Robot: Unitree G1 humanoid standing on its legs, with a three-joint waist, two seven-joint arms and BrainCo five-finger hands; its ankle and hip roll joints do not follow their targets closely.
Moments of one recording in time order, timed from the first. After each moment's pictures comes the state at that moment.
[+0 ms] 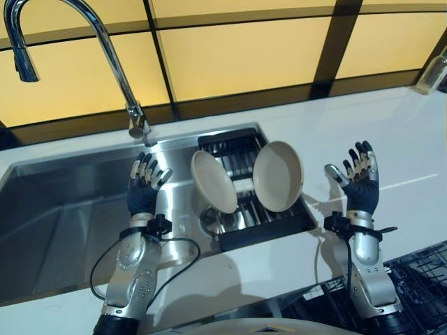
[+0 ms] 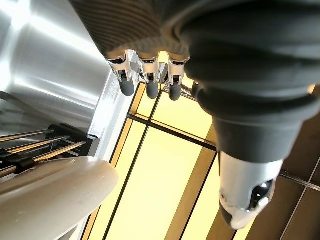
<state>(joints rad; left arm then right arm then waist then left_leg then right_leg) 0.12 0.28 -0.10 -0.20 -0.61 -0.15 0.29 0.12 -0.33 0.09 -0.22 0.35 -0.26 -0.45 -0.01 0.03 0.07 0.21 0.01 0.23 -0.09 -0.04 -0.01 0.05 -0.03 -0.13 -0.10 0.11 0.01</state>
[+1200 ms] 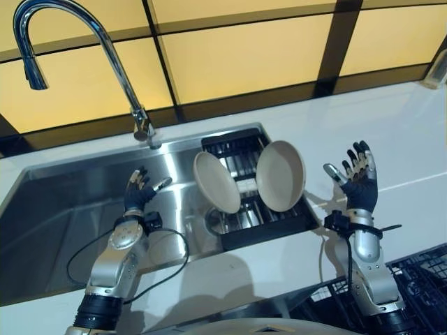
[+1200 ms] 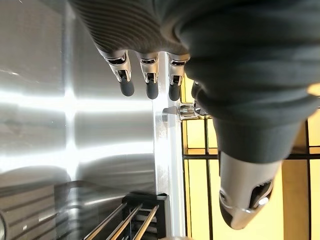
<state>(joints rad) -0.01 0.41 -0.03 -0.02 -0.49 0.28 0.35 0.09 -0.36 0.09 -0.22 0.35 -0.19 -0.45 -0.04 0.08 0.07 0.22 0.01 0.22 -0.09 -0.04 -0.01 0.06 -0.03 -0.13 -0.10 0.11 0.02</state>
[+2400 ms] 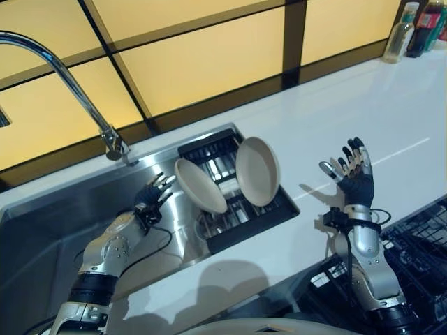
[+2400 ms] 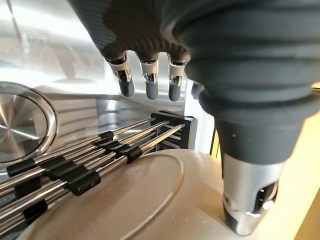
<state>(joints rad) -0.15 0.49 -0.03 0.16 -0.89 0.42 0.15 0.07 -0.37 0.09 -0.23 0.36 -0.17 -0.42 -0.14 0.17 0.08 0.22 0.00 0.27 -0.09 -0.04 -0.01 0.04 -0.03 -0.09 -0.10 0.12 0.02</state>
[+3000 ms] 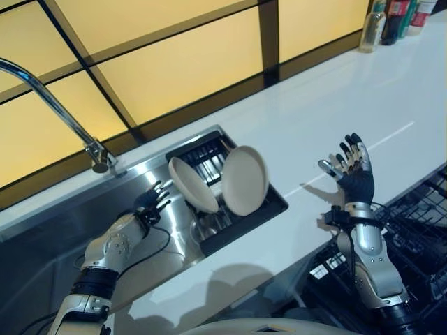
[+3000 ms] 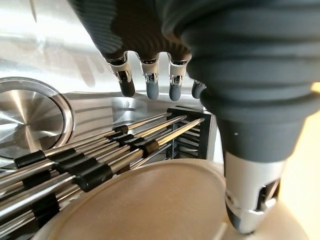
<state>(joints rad) -0.18 0.49 -0.04 0.27 -0.94 0.40 0.20 0.08 -0.41 0.09 -0.22 0.37 -0.17 -0.38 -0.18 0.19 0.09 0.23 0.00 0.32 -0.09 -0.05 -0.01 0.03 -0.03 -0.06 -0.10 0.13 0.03</state>
